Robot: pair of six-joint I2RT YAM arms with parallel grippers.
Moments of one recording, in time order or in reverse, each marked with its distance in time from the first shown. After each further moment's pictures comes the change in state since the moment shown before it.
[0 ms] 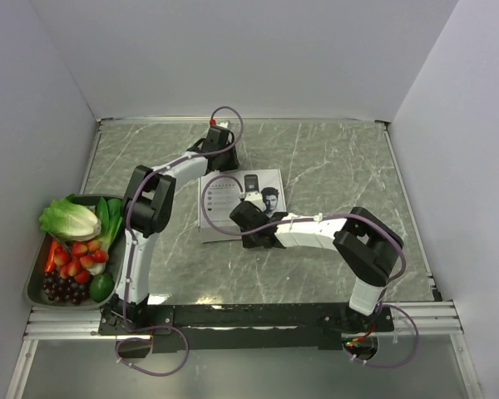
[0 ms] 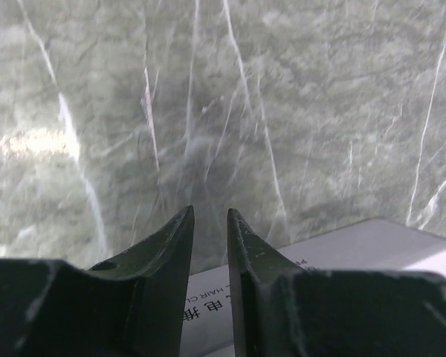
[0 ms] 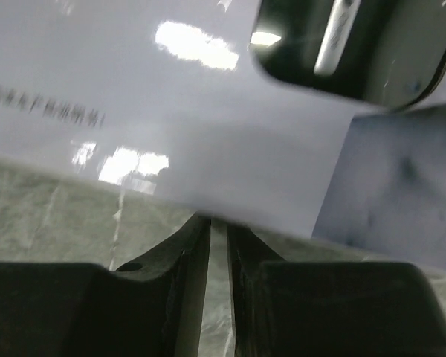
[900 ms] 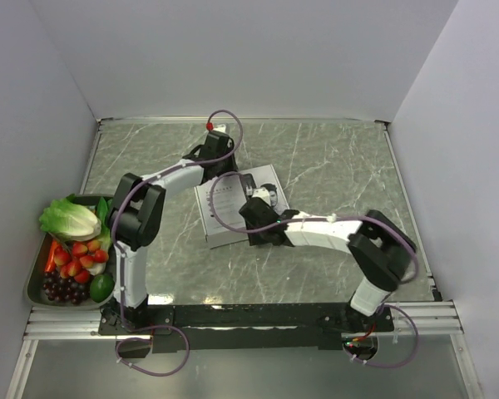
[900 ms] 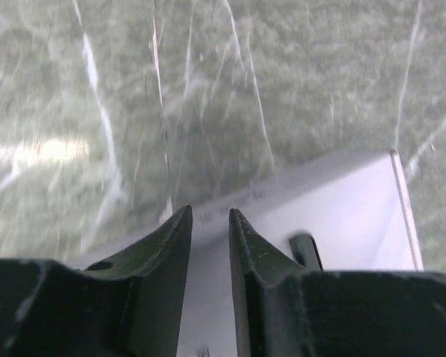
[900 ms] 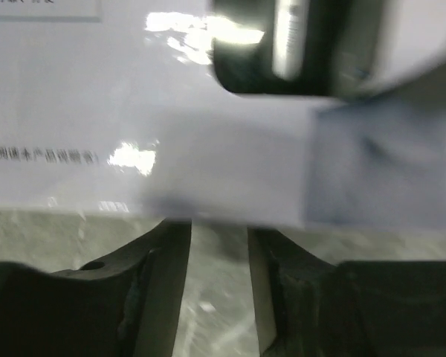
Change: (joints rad) left arm -0.042 -0.201 -0.232 0.079 -0.090 -0.014; right arm -0.063 -0.043 -0.027 -0.011 -0.023 -0.074
